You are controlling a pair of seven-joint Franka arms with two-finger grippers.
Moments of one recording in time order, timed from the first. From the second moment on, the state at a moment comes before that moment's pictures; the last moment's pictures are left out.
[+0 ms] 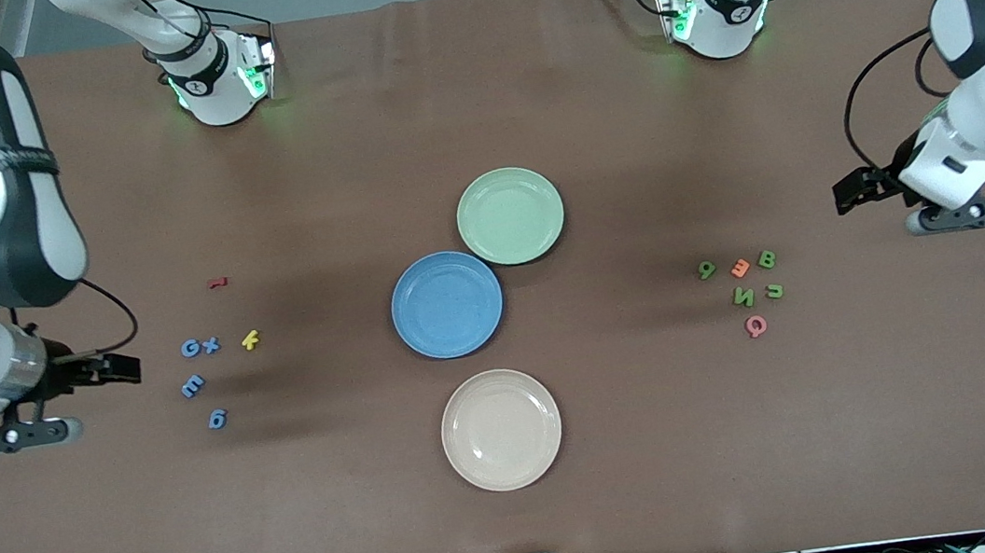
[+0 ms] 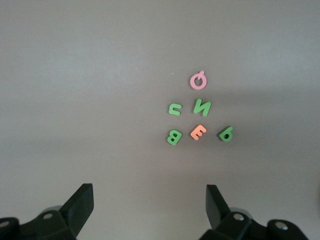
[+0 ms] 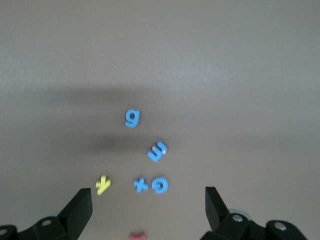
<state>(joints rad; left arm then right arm) 0.14 0.06 -0.17 -1.99 0.01 1.99 0.01 0.11 0.42 -0.16 -1.62 0.02 2.00 -0.07</state>
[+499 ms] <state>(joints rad) 0.14 0.24 -0.17 -2.08 0.01 2.28 0.02 0.13 0.57 -0.15 -1.68 0.12 2.24 -0.07</state>
